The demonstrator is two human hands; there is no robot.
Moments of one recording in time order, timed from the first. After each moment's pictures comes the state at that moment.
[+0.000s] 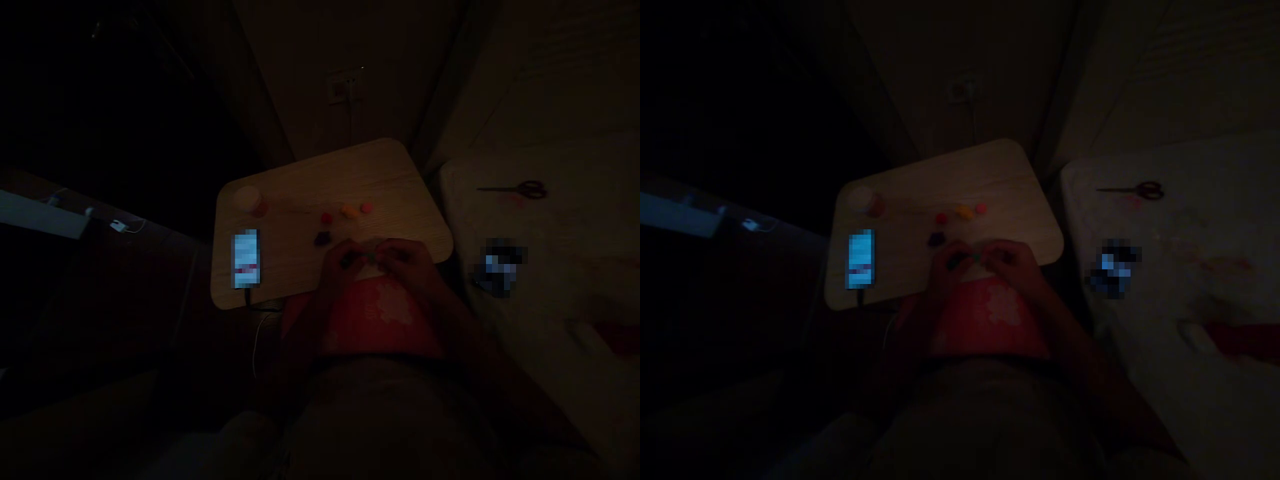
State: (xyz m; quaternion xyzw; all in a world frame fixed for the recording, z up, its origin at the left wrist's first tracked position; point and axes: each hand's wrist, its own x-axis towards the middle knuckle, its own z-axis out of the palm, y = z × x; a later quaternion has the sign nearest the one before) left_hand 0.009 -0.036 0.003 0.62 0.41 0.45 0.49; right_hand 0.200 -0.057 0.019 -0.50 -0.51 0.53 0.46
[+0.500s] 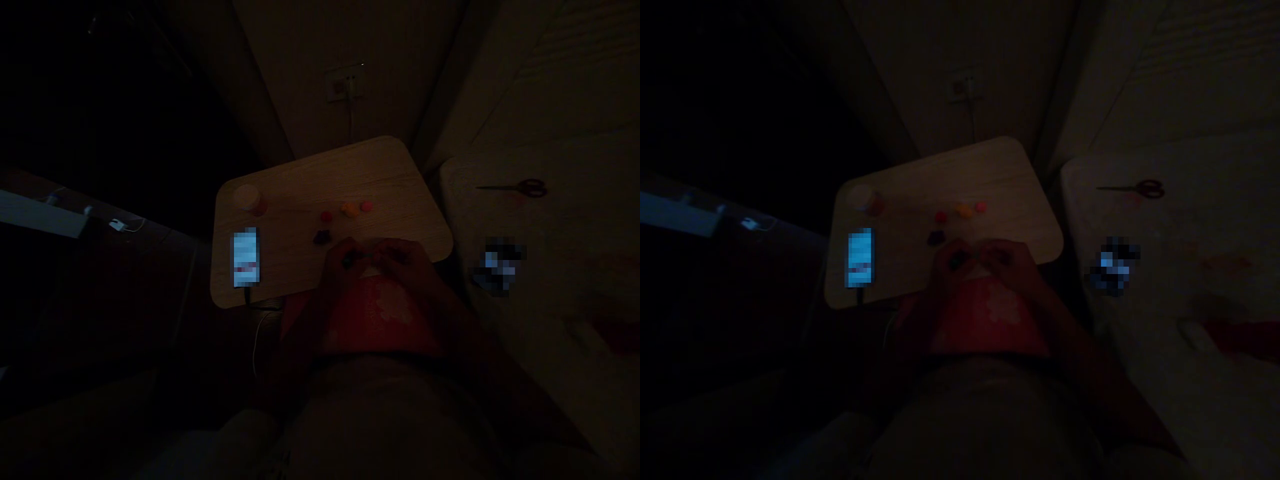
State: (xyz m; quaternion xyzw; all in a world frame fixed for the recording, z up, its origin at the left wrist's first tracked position) left_hand 0.010 -0.037 0.006 0.65 0.41 0.44 0.47; right_hand 0.198 -0.058 0.020 -0.51 -0.53 0.51 0.44
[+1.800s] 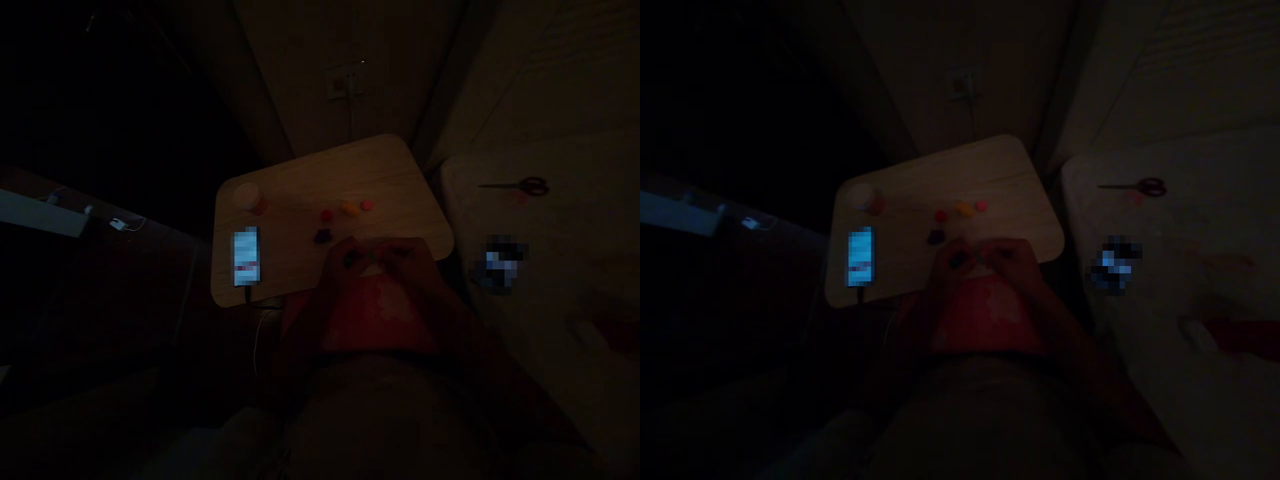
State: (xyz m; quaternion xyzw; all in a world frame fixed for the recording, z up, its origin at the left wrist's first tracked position) left_hand 0.010 -0.035 0.006 0.65 0.41 0.43 0.48; right_hand 0.192 -0.058 0.025 -0.55 -0.45 0.54 0.46
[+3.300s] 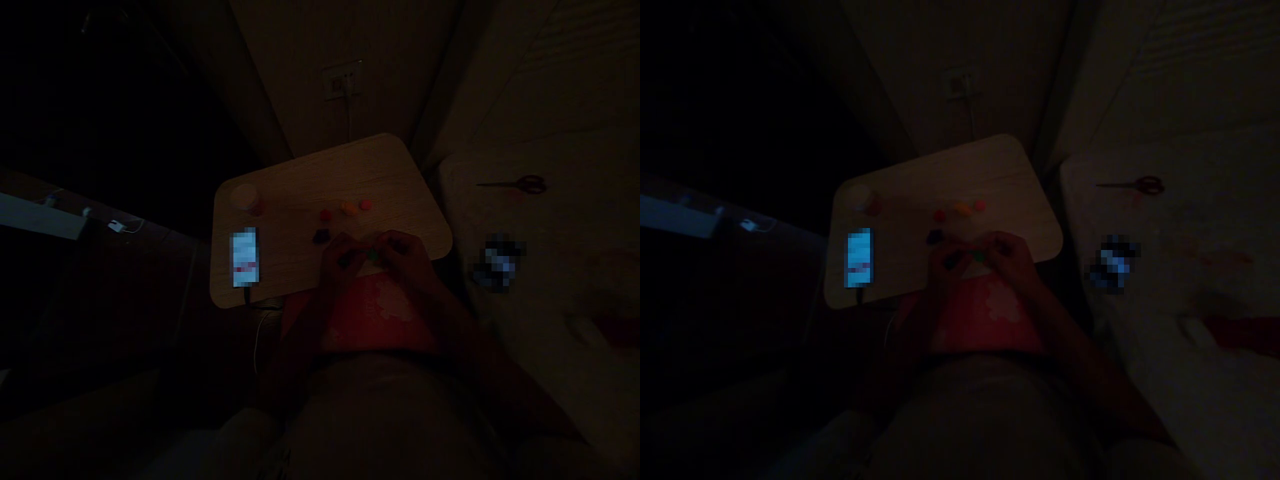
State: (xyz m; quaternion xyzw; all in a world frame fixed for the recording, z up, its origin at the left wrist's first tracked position) left_hand 0.009 -0.040 0.004 0.66 0.40 0.49 0.42; right_hand 0.189 -0.053 0.026 -0.54 -0.45 0.53 0.47
